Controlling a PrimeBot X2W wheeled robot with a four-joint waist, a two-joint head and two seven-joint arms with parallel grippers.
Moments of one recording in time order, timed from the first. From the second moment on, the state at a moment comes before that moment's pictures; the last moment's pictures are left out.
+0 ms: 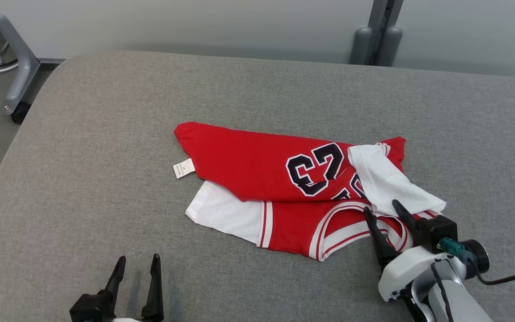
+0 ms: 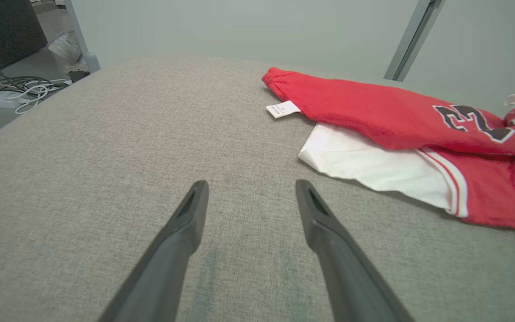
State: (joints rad) left arm 0.07 0.05 -0.10 0.28 -0.24 0.04 -0.26; right arm -0.33 -0.05 0.21 0.67 0.13 0.13 -0.26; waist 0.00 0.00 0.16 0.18
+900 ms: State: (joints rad) left arm 0.01 0.05 -0.17 0.29 -0.24 0.03 -0.26; right arm -0.78 -0.33 -0.12 0.73 -0.14 0.13 -0.26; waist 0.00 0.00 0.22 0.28
